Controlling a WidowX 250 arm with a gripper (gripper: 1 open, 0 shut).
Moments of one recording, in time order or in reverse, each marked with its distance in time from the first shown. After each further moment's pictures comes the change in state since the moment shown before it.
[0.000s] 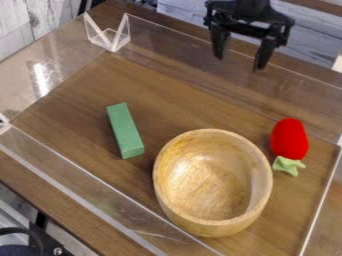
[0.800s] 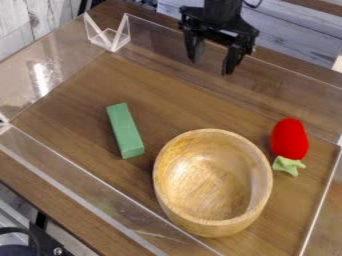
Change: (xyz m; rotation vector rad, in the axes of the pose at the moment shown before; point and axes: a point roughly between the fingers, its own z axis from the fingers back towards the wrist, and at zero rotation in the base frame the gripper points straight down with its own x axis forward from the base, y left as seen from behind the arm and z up) arm 0.001 0.032 -0.008 0.043 -0.026 -0.026
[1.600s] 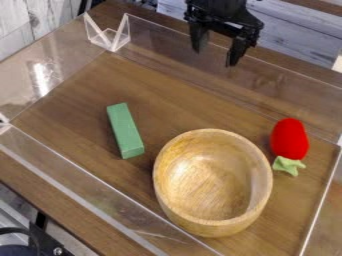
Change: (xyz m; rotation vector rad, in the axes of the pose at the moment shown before) arm 0.012 -0.005 0.000 0.015 -0.017 -0.074
